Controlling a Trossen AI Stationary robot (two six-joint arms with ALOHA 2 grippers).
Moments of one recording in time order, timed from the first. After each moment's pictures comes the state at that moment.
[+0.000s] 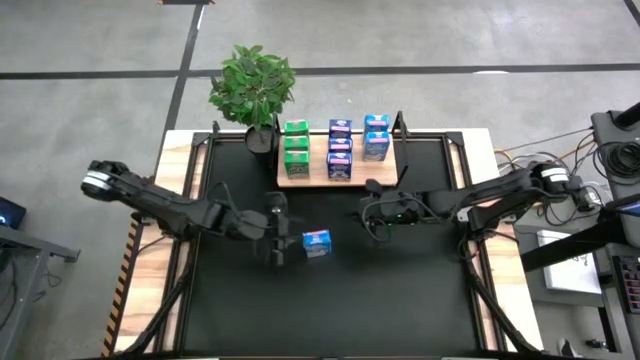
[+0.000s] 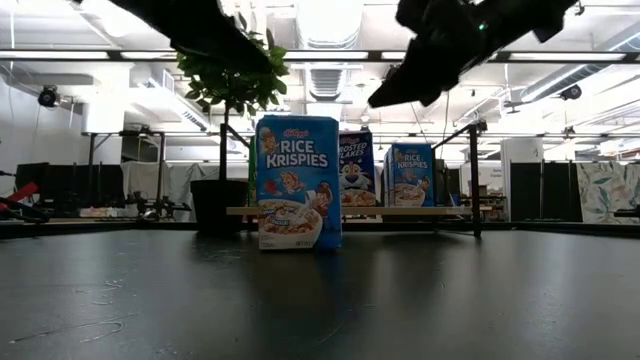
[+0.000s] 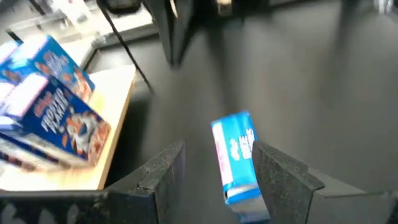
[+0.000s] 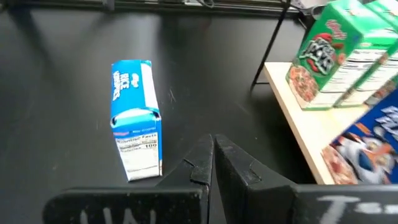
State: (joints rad) left arm -0.27 1.28 0.82 -0.08 -0.38 0.05; right arm 0.08 1.34 0.78 0.05 0.18 0.01
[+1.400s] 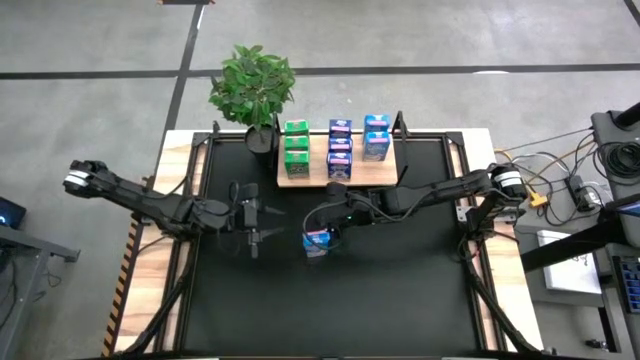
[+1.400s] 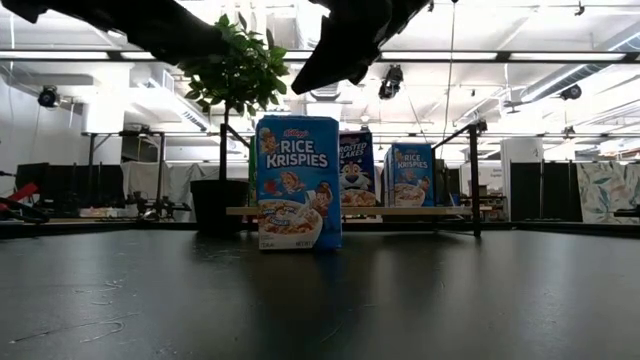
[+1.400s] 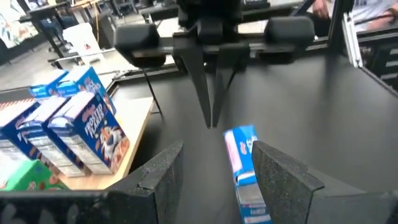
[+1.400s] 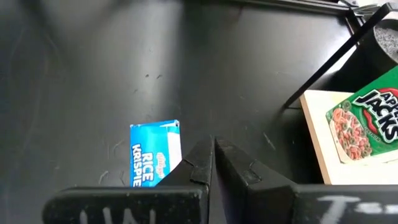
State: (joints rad) left arm -0.28 0.93 0.55 0.08 -0.38 0.07; right arm 0.09 1.72 1.35 -0.30 0.12 -0.05
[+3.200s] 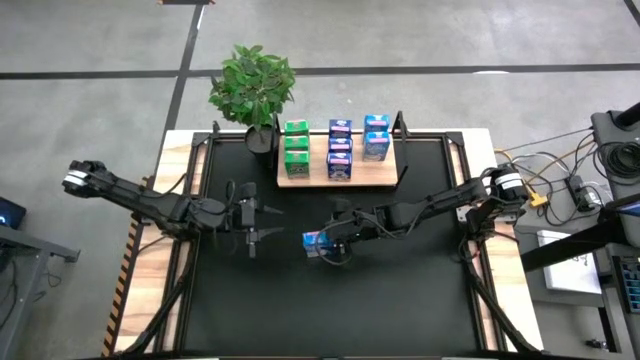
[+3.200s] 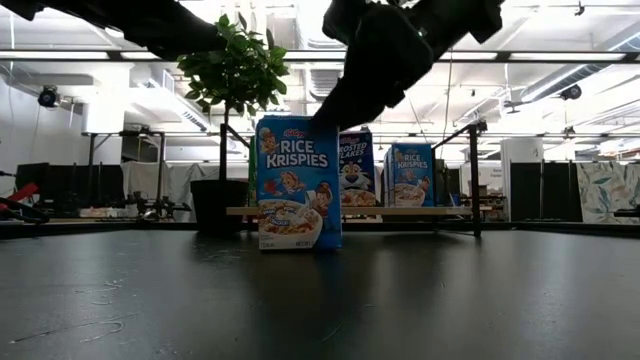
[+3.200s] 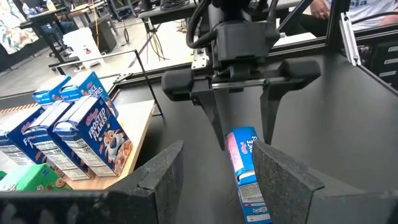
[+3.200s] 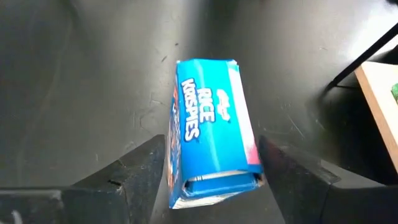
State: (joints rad) left arm -0.28 0.90 0.55 0.06 -0.38 0.10; right arm 0.15 1.72 1.11 -0.06 0.11 -0.03
